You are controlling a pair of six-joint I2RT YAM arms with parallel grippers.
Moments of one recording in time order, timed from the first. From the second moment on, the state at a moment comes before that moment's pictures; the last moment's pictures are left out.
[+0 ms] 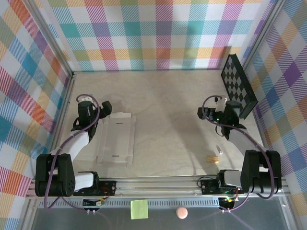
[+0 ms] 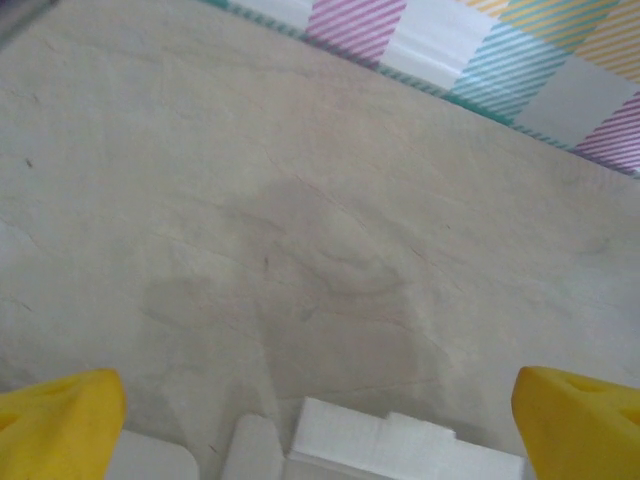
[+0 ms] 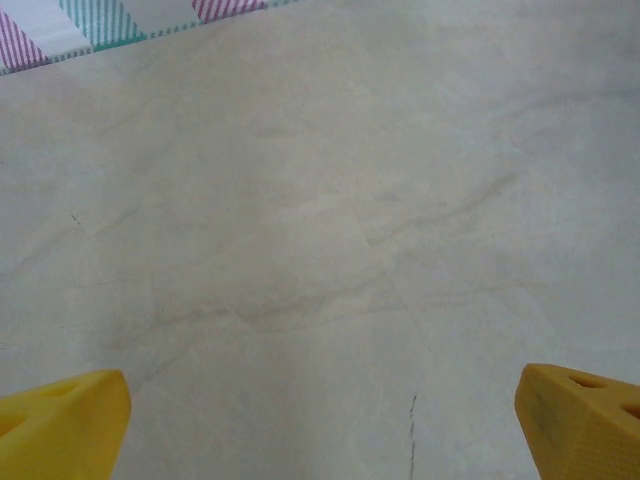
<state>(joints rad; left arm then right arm) 0.00 1.26 0.63 0.12 -0.01 -0.39 -0.02 1.27 0.60 0.07 -0.34 0.10</state>
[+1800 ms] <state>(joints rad) -0.61 1.83 0.94 0.15 0.27 -0.95 0.48 1.46 0.88 -0.29 -0.33 0.54</state>
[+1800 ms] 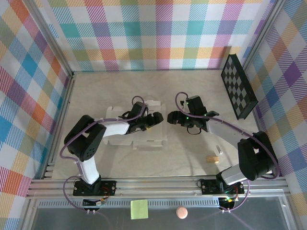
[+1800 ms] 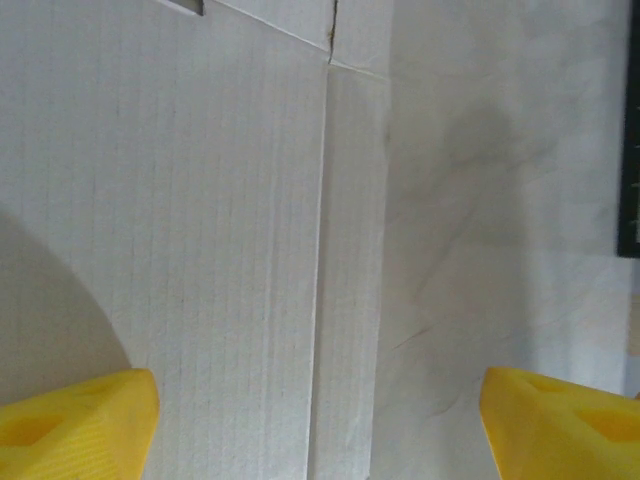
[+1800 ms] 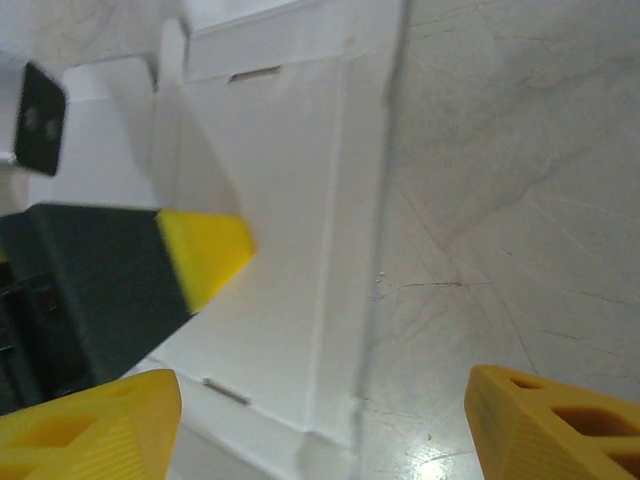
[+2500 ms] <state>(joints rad) -0.51 1.73 1.04 -0.03 0.22 -0.77 0.58 1.46 0.85 -0.29 -0.37 0.63</state>
